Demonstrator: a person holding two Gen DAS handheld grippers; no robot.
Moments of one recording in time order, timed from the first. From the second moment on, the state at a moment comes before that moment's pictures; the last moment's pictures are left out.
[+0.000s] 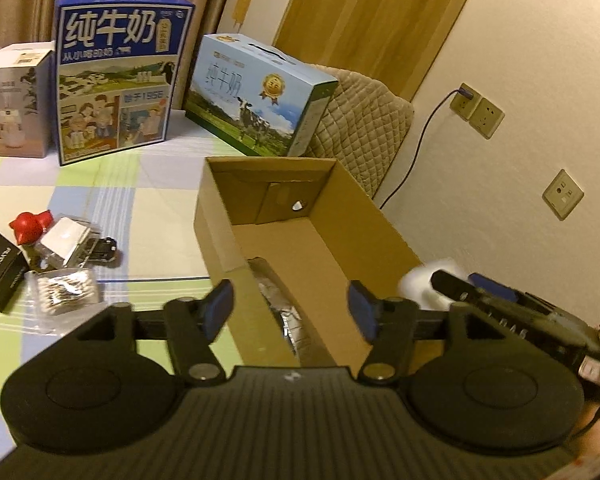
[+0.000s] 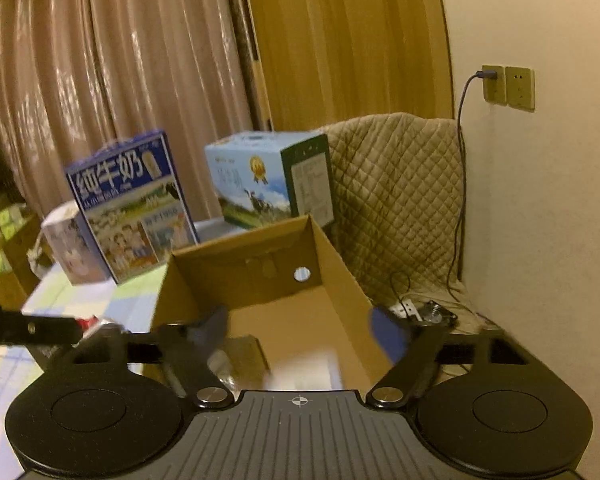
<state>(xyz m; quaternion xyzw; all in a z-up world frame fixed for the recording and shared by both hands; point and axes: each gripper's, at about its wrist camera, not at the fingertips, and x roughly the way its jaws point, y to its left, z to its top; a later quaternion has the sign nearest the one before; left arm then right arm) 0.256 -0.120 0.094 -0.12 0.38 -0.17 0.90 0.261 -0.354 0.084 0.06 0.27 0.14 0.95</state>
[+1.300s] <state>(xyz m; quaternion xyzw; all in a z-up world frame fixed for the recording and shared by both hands) 0.135 0.077 0.102 -0.06 0.34 -0.03 0.94 0.164 -0.192 0.101 -0.02 0.29 0.27 0.92</state>
